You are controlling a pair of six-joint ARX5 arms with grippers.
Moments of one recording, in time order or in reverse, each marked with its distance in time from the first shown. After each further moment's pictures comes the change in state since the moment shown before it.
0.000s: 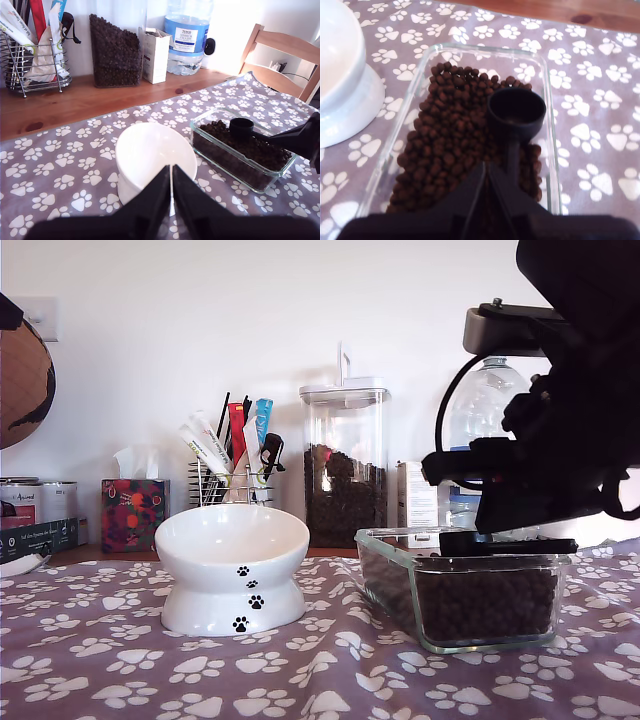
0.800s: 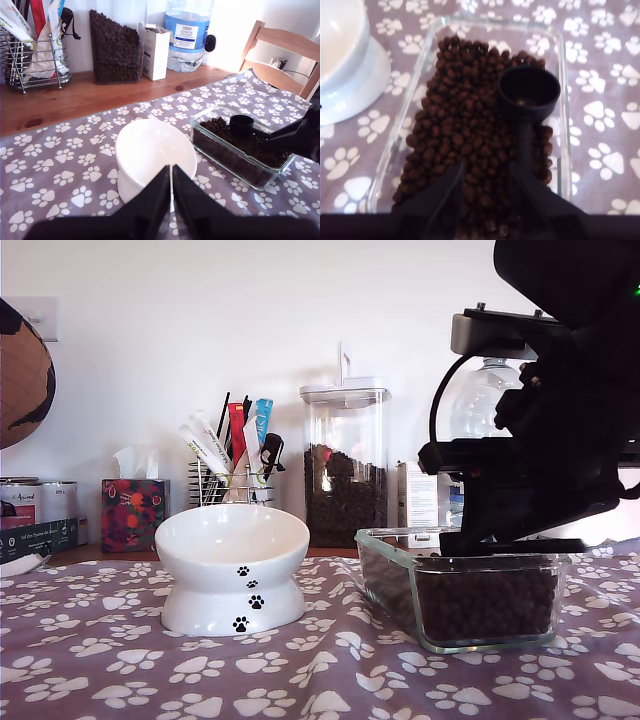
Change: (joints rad) left arm 0.000 0.000 0.000 -0.012 0.000 0.000; right arm -0.030 0.000 0.095 -0.249 -0.089 0.057
